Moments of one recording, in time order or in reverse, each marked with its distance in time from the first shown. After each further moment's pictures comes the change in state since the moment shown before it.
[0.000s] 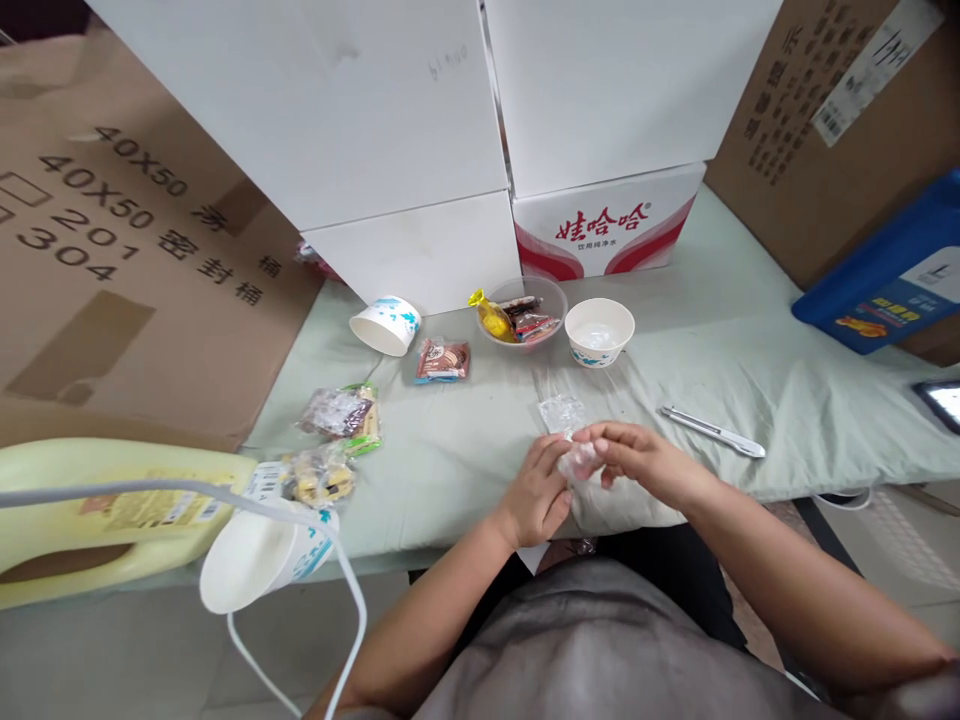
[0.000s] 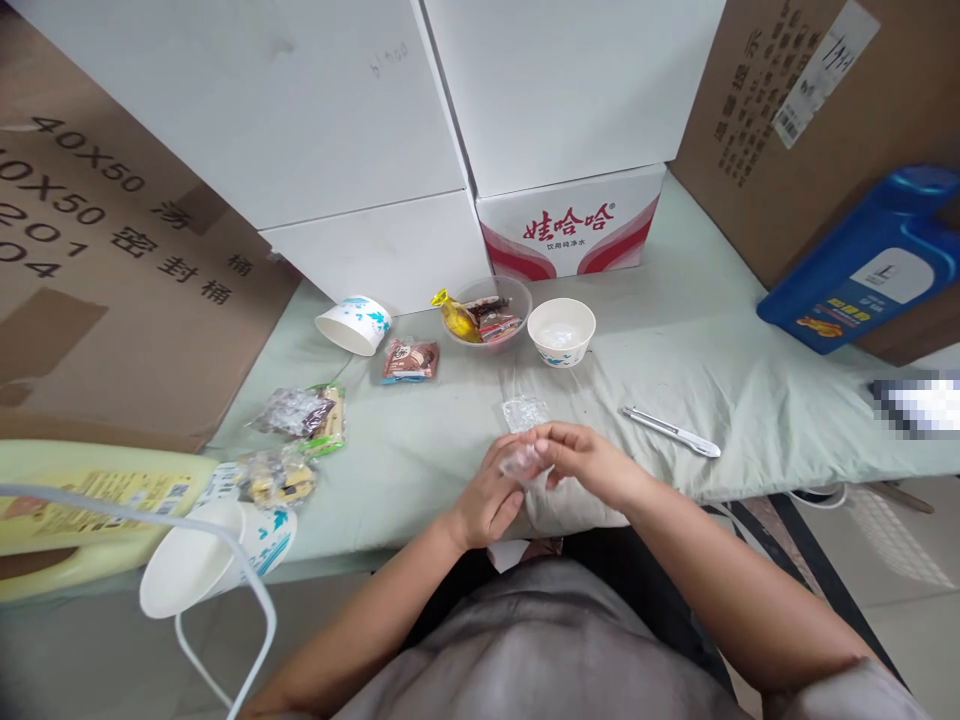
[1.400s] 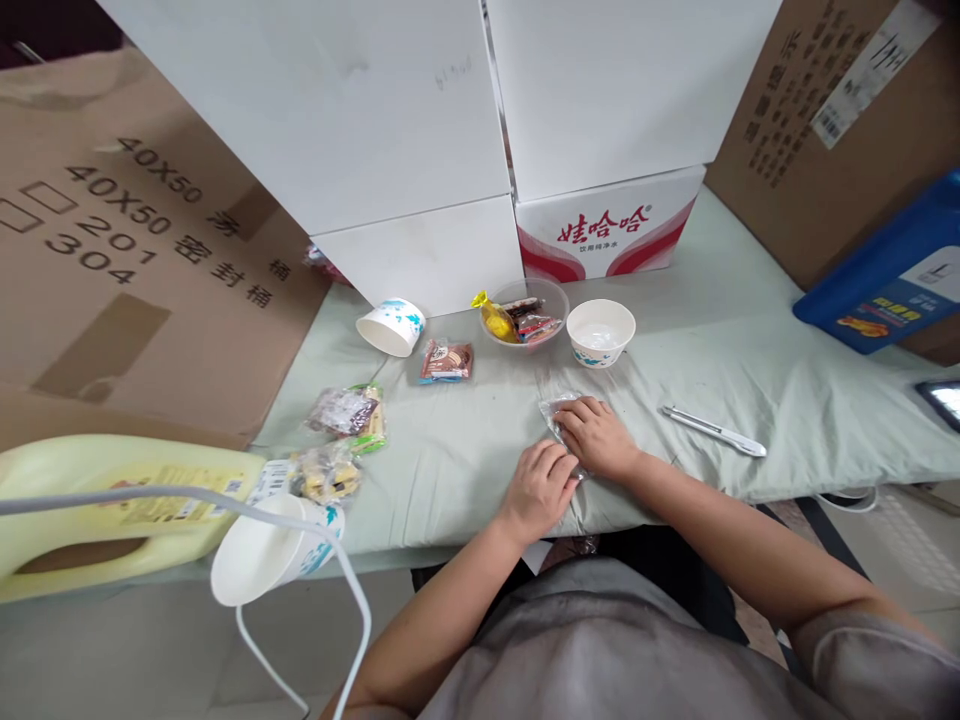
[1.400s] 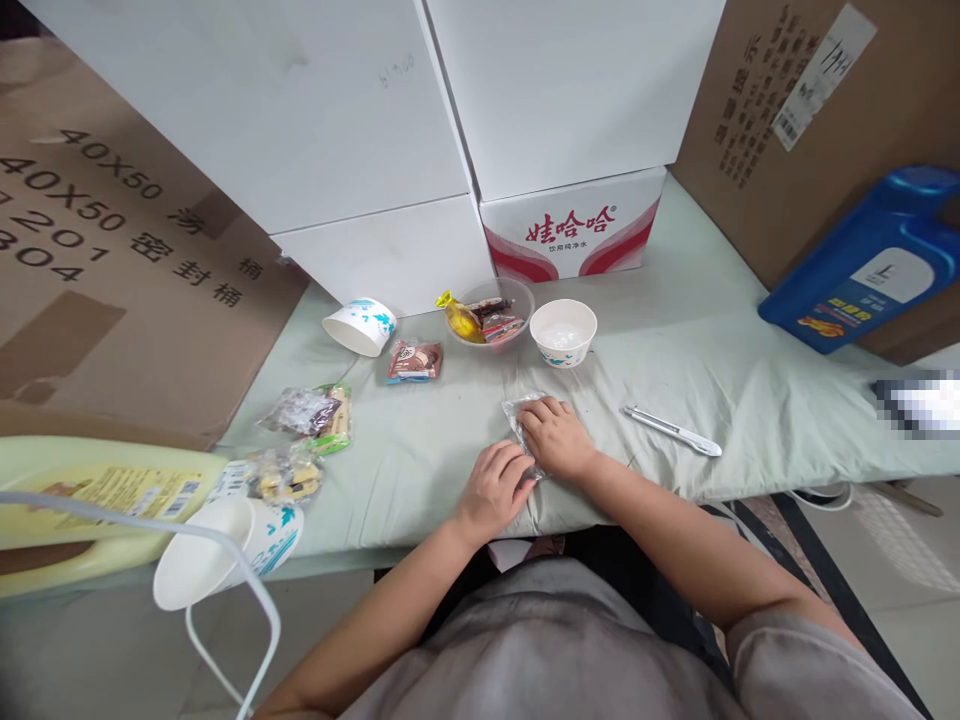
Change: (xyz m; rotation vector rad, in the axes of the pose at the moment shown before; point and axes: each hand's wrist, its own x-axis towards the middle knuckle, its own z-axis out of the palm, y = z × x) left_hand 0.000 0.003 0.014 0.262 0.198 -0.116; right_hand 0.069 0.064 -0.014 -1.505 0.273 -0.520
